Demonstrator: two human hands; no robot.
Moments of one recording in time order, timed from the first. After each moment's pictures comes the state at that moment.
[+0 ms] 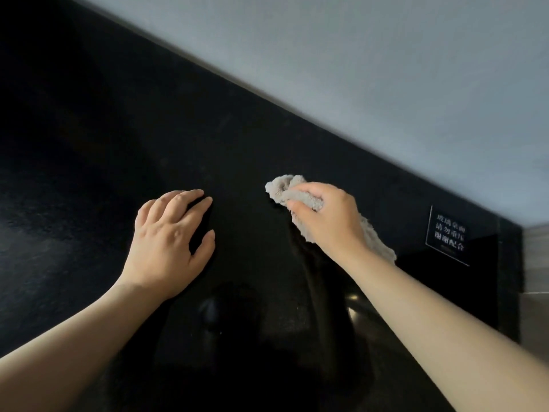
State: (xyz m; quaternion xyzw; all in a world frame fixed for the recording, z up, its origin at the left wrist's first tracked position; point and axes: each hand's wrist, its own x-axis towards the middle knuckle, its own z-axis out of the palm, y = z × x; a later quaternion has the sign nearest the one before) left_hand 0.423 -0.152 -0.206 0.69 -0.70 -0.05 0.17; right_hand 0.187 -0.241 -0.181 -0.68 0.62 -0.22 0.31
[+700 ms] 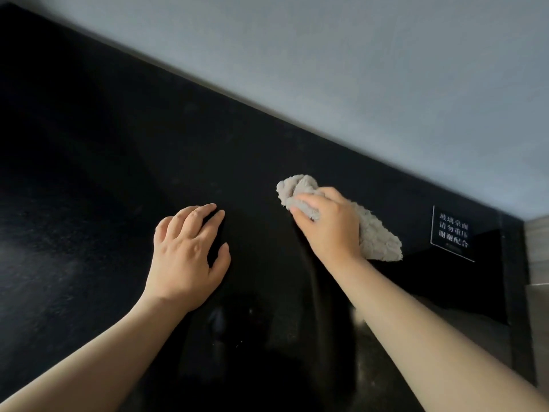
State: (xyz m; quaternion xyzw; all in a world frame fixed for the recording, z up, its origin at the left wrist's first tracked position) left_hand 0.422 -0.155 -0.206 0.69 -0.70 -0.06 0.15; right_hand 0.199 -0.242 -0.201 -0.73 0.62 -0.25 0.14
